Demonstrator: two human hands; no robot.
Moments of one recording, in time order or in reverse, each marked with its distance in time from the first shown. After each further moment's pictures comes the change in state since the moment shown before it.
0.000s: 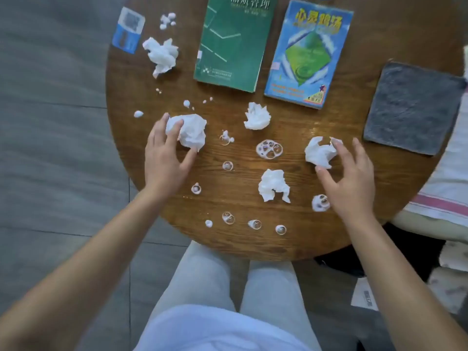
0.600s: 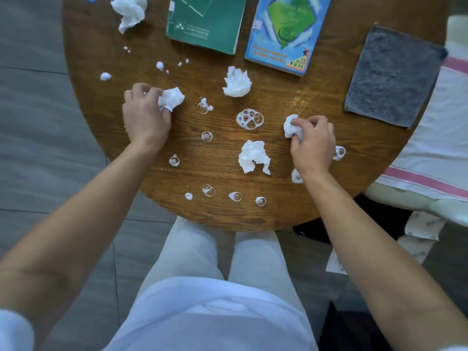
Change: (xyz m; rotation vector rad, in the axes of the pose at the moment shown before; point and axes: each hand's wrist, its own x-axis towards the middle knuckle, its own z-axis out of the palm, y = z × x) left_hand 0.031 0.009 0.024 0.197 0.017 -0.121; right_hand 0.025 0.000 0.043 -0.159 0.063 -0.050
